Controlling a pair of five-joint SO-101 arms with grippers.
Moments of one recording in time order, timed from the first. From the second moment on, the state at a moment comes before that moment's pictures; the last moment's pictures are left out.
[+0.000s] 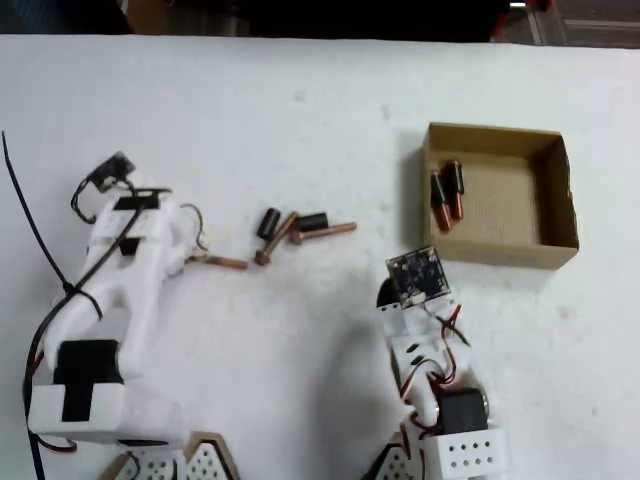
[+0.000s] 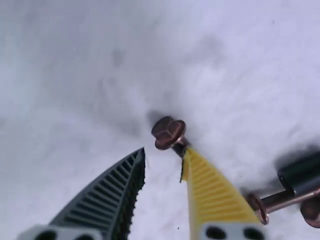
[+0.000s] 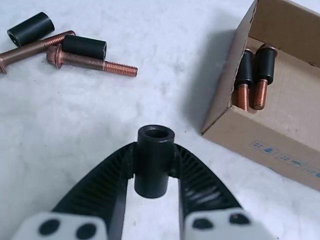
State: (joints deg) left arm -9.3 0.5 34.3 55.9 42.7; right arm -10.1 -102.5 95.3 50.7 16.3
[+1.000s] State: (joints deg) left arm -9.3 0.4 33.4 53.5 43.9; right arm -10.1 -102.5 95.5 50.7 16.3
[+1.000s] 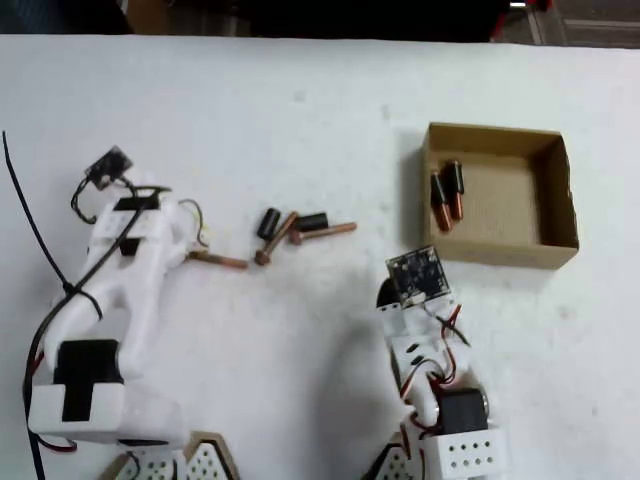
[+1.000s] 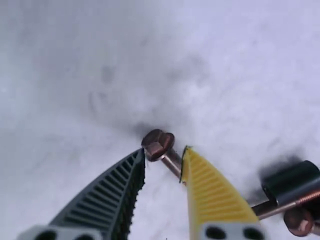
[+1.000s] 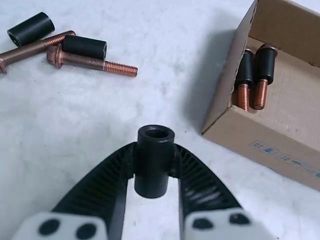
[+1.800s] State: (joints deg) left arm -9.3 0.4 33.5 56.8 56.9; right arm -10.1 -102.5 95.5 50.7 16.3
